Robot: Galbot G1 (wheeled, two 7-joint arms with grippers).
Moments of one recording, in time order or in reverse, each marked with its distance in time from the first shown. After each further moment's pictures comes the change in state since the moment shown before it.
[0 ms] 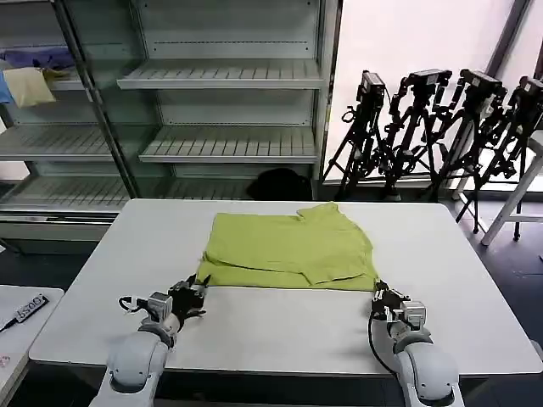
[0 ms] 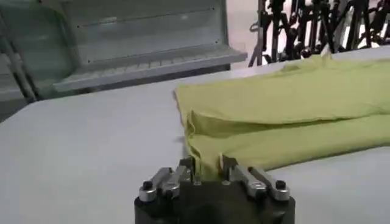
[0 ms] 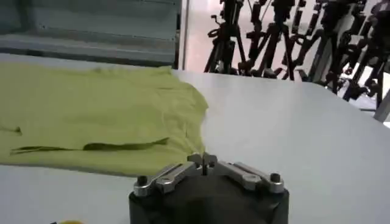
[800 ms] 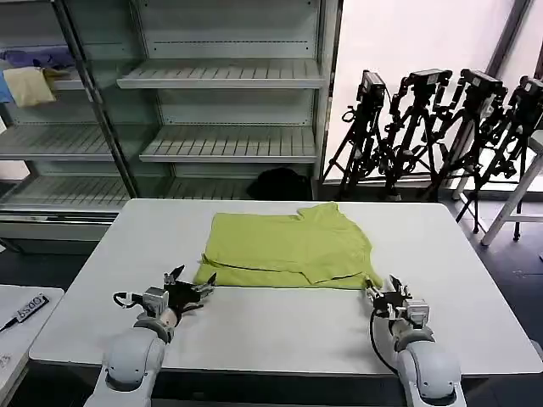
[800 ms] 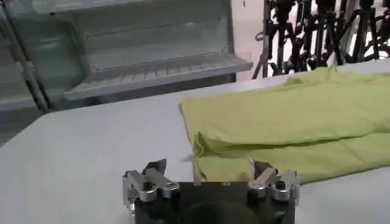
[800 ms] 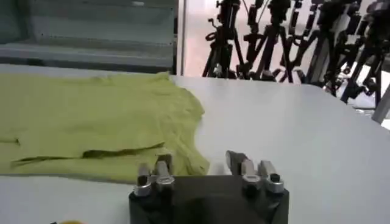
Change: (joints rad) left arm -0.012 0.001 0.000 -0.035 -0.006 0.005 -0.030; right arm 0.013 0.002 0.005 -0.014 0.008 0.004 0.015
